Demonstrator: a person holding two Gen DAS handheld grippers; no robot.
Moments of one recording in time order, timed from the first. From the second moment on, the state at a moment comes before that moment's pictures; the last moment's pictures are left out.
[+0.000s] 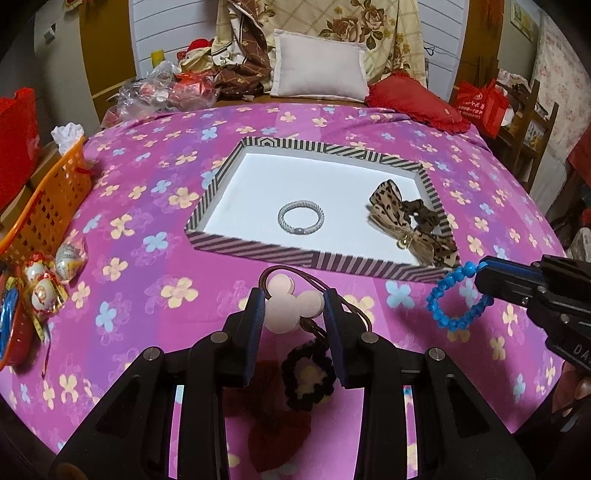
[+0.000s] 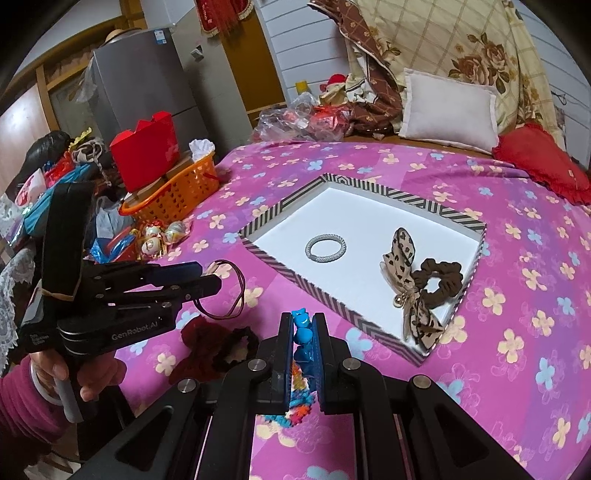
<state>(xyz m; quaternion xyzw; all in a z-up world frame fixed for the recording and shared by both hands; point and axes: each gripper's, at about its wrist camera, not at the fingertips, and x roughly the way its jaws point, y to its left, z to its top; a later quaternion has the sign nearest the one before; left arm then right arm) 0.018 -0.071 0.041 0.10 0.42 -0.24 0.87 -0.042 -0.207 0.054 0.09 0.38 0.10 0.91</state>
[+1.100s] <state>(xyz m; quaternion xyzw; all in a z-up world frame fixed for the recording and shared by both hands) 0.156 -0.096 -0.009 0.07 0.48 -0.14 0.86 0.069 -0.248 -0.008 0.17 0.42 0.06 0.89</state>
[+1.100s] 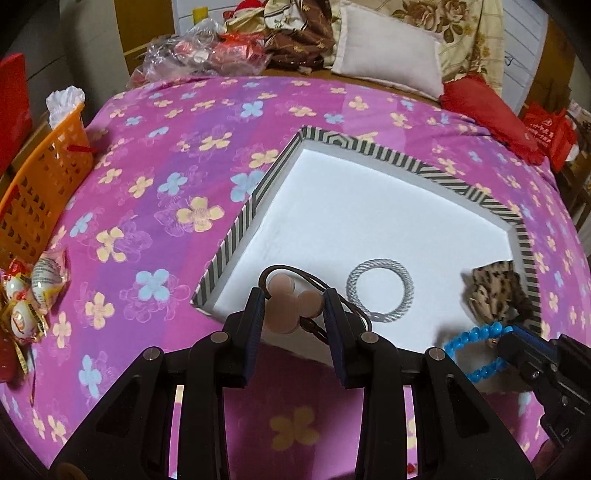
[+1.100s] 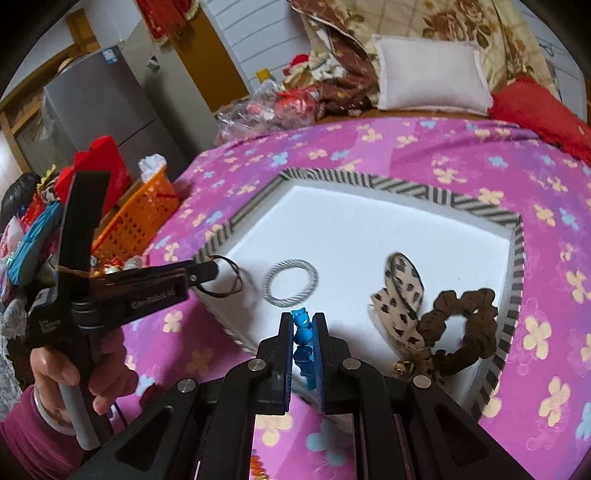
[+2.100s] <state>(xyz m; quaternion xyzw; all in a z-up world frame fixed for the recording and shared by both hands) 0.140 -0.098 -0.013 0.06 0.47 -0.14 0.87 0.038 -0.240 -0.012 0.12 0.43 0.03 0.89</state>
